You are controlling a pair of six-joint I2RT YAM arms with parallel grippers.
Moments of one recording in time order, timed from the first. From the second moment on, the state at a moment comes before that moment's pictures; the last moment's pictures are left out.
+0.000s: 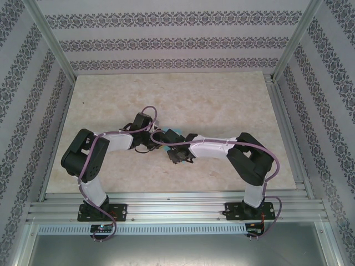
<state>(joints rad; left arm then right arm) -0.45 1.77 0.85 0.03 0.61 -0.92 0.93 1.85 1.11 -0.52 0.15 0.42</state>
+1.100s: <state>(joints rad) -0.44 1.74 0.81 0.03 0.62 -0.89 0.75 1.74 0.93 -0.25 -0.23 0.48</state>
